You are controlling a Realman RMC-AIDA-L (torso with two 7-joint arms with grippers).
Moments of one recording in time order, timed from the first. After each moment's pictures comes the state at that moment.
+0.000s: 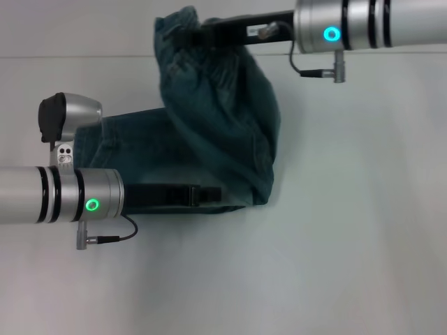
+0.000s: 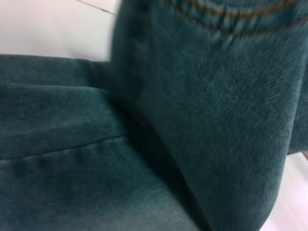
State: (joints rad) left arm -0.69 -2.17 0.70 0.48 2.20 1.24 -1.97; right arm 1.05 2.10 -0.81 -0.52 -1.98 -1.16 1.97
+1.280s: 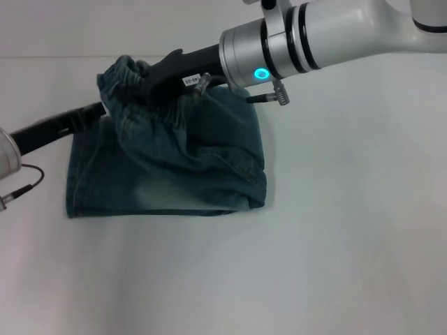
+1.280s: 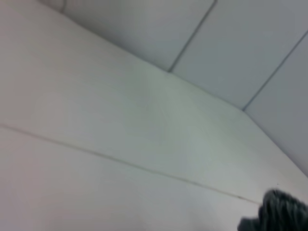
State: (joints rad) left arm -0.47 -2.17 0.68 0.76 1.89 1.03 -1.91; right arm 1.14 2.11 -1.26 -0.42 -1.75 -1.01 1.78
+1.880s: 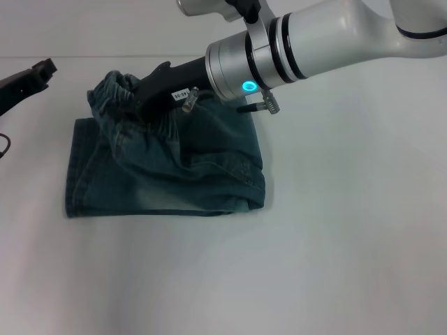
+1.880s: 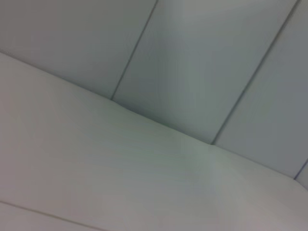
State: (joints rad) left arm -0.46 -2.17 0.66 0.77 1.69 0.86 -1.75; right arm 1.15 2.11 -1.38 -0.42 -1.68 -0.98 1.77
